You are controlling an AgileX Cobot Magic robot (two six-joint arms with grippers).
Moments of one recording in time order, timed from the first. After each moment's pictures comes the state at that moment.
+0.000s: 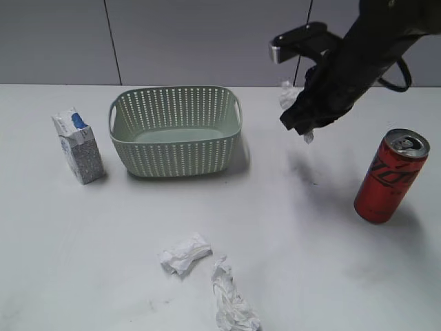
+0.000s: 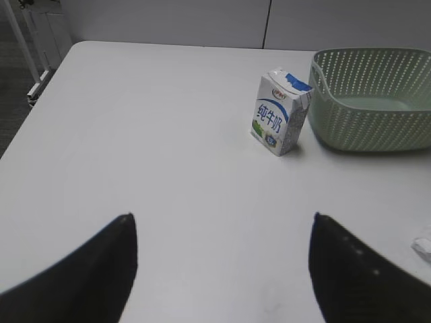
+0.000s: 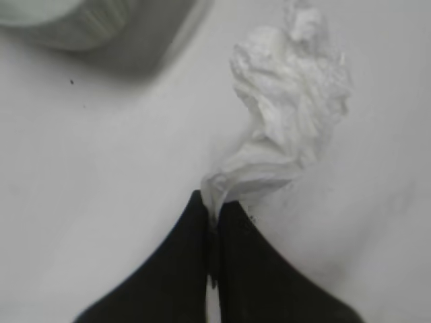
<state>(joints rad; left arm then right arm) -0.07 -0.01 -0.51 -0.08 1.03 0.05 0.43 1.85 -1.33 0.12 0.67 -0.26</state>
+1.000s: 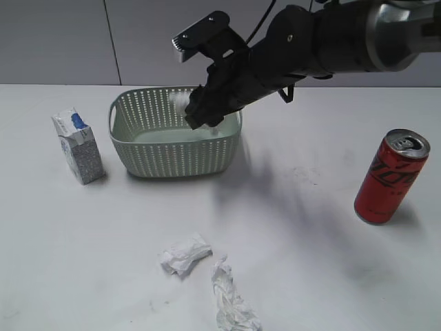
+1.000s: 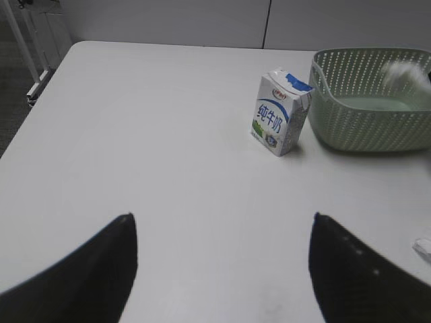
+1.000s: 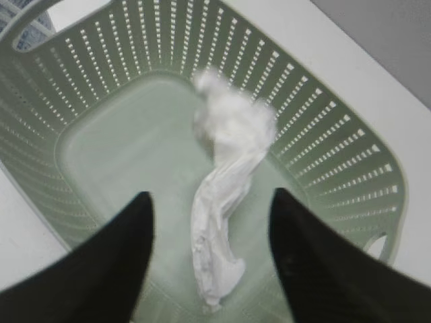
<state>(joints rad) -0.07 -0.01 -0.51 -0.08 1.03 0.05 0.62 2.05 -1.44 0.43 0.23 -0.64</state>
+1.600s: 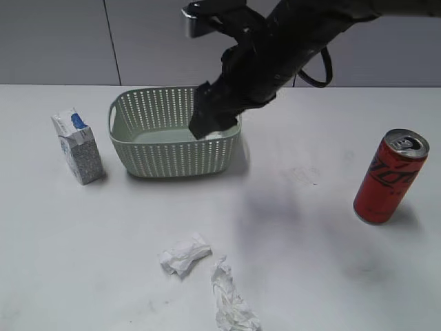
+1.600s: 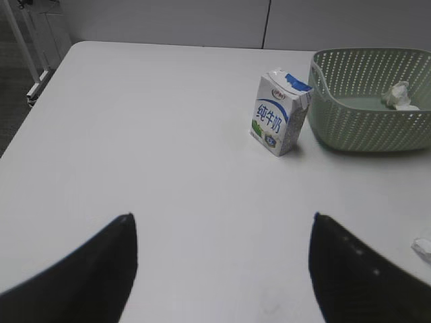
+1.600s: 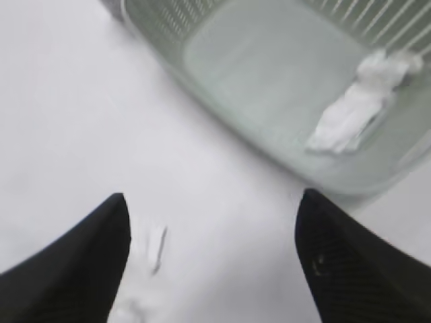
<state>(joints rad) -0.07 -0.01 -0.51 -0.08 1.03 0.05 0.63 1.88 -1.46 0.40 0.75 -0.41</state>
